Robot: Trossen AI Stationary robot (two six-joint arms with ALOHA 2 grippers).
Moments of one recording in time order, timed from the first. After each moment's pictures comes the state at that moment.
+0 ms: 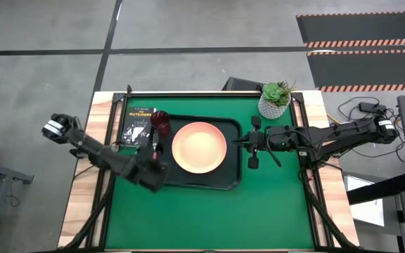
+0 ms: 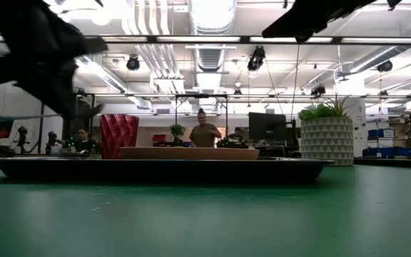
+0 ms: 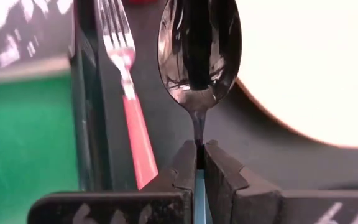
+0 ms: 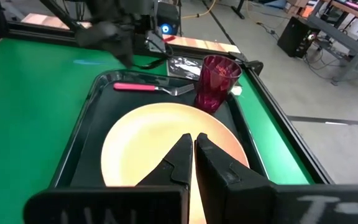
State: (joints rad) left arm -0.48 1.37 0.88 -1.00 -0.56 -1.84; right arm 0.08 1.07 0.75 -0.04 0.23 -0.12
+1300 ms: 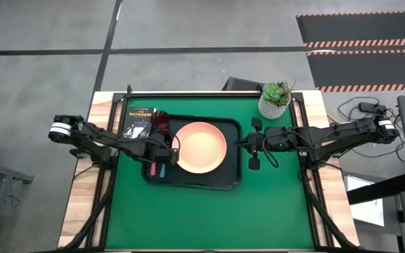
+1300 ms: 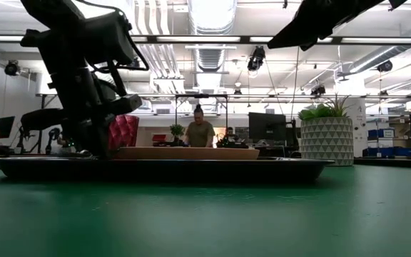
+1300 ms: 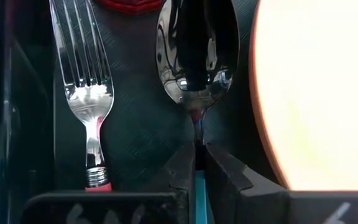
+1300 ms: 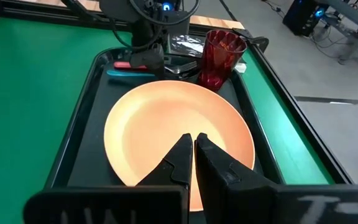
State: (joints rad) left arm -0.09 1.45 0.70 -0.55 -0.44 -1.51; right arm 0.08 1.07 0.75 -0.12 0.23 -0.08
